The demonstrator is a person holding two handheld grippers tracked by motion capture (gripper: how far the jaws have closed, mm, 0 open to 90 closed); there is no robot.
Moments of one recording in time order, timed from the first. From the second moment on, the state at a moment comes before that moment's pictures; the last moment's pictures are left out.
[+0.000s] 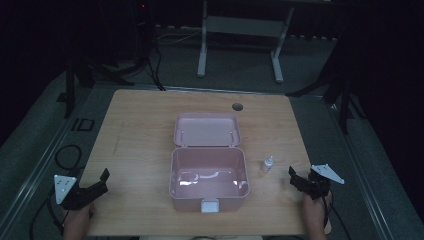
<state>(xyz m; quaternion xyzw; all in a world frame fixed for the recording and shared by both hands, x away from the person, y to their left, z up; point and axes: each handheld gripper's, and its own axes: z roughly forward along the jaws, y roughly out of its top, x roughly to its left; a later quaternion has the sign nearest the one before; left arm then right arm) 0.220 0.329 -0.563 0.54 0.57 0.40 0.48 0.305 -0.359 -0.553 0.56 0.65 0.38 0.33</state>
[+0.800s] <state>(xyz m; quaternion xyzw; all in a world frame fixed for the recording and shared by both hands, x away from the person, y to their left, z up) 0.220 0.328 -0.562 0.55 0.57 0.39 0.48 0.323 -0.352 -0.534 0.54 0.77 0.30 0.20</state>
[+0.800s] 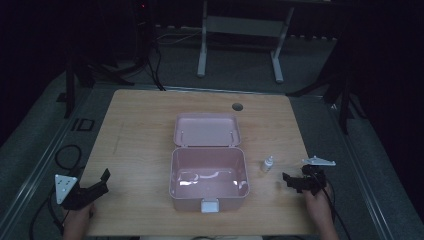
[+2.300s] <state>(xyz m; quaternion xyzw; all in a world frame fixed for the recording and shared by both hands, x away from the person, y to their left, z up) 0.220 0.329 -0.562 0.55 0.56 0.39 0.48 0.318 -0.325 -0.503 0.39 0.92 -0.04 -0.04</state>
